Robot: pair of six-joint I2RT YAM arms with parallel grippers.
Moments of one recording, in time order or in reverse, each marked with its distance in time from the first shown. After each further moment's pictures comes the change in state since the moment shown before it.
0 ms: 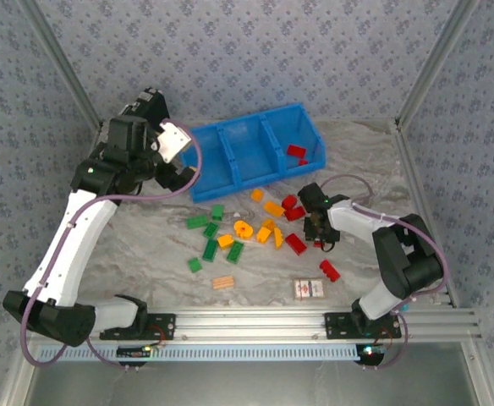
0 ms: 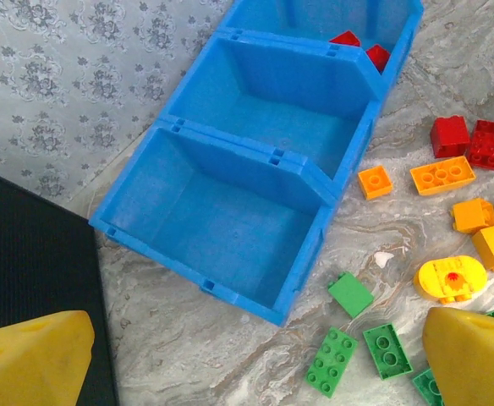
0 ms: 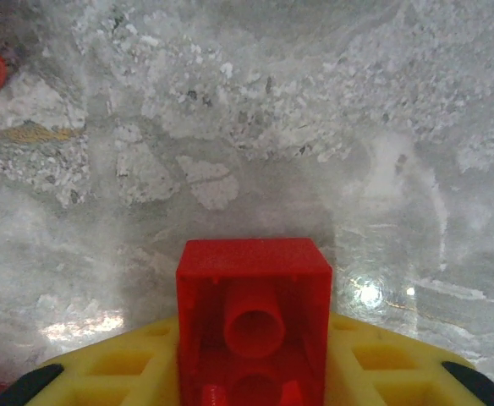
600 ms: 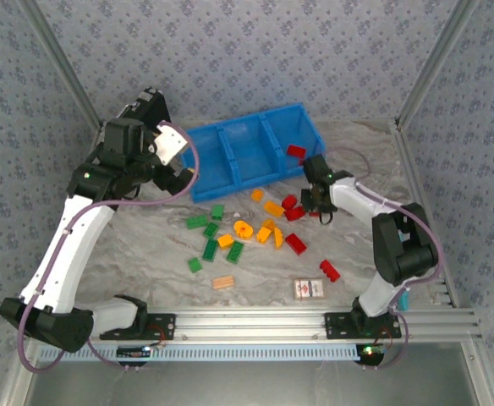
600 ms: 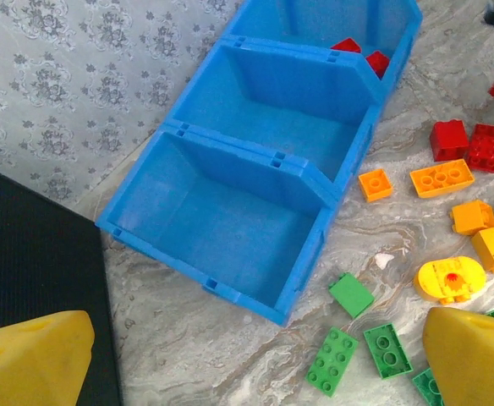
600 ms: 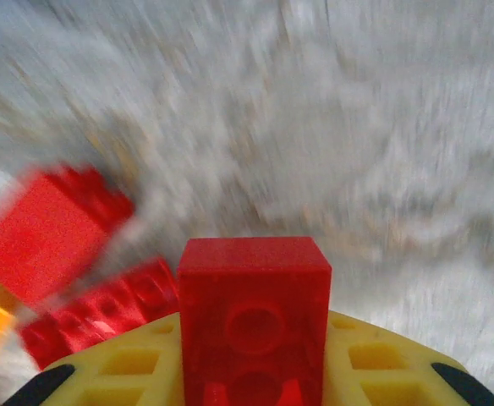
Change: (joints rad) left arm 0.000 -0.033 -0.019 0.007 -0.005 0.000; right arm -0.089 0.116 0.324 0.016 -0.044 -0.216
